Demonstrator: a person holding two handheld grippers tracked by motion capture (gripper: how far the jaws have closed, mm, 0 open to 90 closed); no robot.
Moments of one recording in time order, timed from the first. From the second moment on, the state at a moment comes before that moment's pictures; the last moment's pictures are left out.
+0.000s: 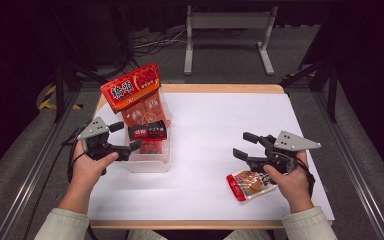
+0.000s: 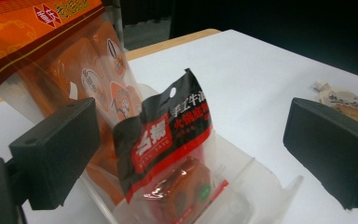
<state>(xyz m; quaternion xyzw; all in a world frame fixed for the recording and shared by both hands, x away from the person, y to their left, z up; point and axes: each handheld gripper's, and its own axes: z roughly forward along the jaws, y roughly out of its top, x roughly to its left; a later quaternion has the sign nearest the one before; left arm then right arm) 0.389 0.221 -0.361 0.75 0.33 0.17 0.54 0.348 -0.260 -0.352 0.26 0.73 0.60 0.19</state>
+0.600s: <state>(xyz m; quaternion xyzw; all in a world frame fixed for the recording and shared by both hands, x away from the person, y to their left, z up) 0.343 0.178 -0.359 0.78 0.26 0.14 0.56 0.341 -0.295 -0.364 0.34 0.73 0.55 0.22</state>
